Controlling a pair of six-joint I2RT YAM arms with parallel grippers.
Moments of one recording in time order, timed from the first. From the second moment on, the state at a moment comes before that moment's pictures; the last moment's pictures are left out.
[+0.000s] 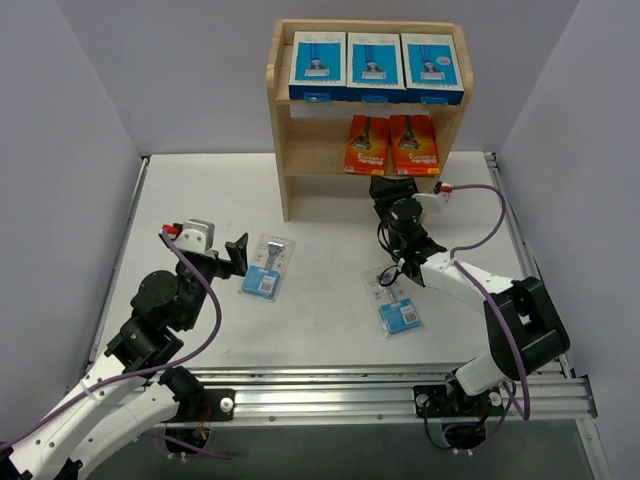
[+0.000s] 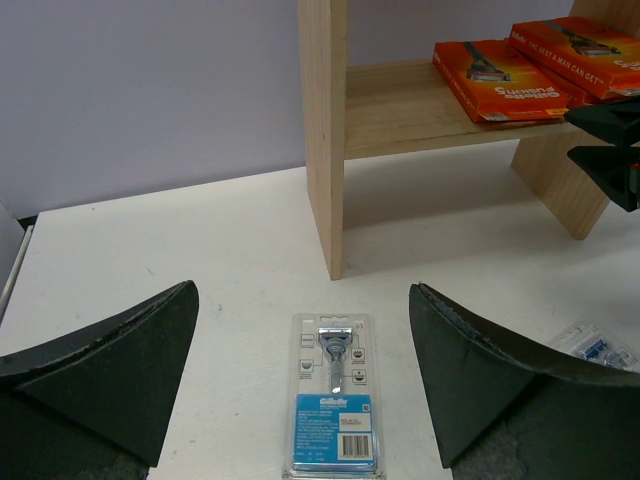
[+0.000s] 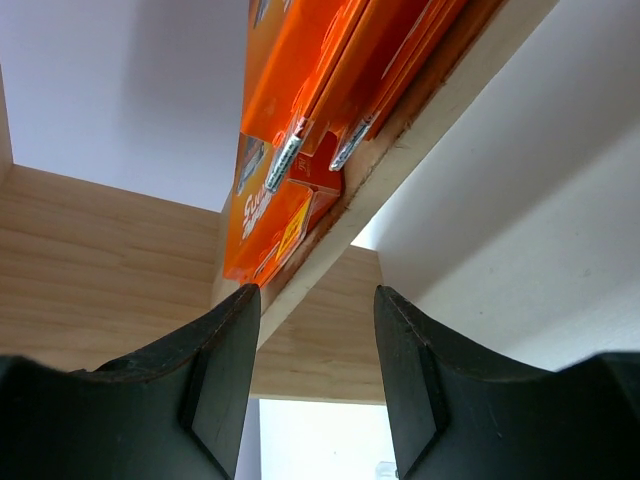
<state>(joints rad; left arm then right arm) -0.73 0.60 0.72 -0.03 -0.48 0.03 0.46 1.48 0.79 0.59 0.51 1.18</state>
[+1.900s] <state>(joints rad) -0.77 0.59 0.71 0.00 -0.48 0.09 0.42 1.63 0.89 0.74 0.48 1.34</state>
